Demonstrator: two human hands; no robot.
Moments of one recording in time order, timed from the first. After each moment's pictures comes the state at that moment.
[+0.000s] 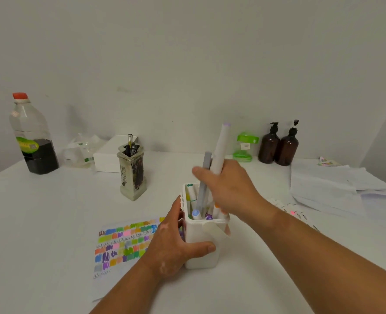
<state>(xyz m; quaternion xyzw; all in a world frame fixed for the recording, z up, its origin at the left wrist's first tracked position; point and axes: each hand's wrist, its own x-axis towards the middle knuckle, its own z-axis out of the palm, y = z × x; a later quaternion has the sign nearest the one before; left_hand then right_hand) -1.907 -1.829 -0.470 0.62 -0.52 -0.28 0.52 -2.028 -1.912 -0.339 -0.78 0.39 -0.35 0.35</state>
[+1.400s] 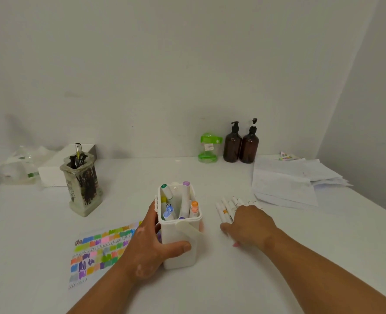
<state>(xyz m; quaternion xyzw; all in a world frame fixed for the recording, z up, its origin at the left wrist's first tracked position) -1.935 -1.875 -0.470 0.59 -0.54 -0.31 0.51 -2.162 -2.019 -0.442 -0.79 0.61 -0.02 0.09</state>
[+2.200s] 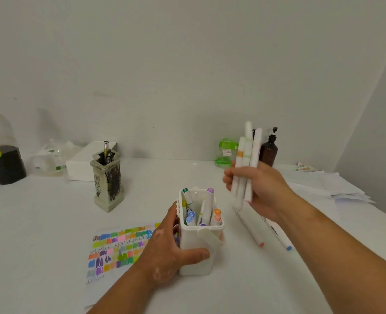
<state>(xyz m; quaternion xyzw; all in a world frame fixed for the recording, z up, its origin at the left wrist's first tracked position) -1.928 -1.860 -0.466 0.58 -0.54 -0.33 0.51 -2.109 -1.988 -0.332 -0.53 0.30 -0.42 0.67</state>
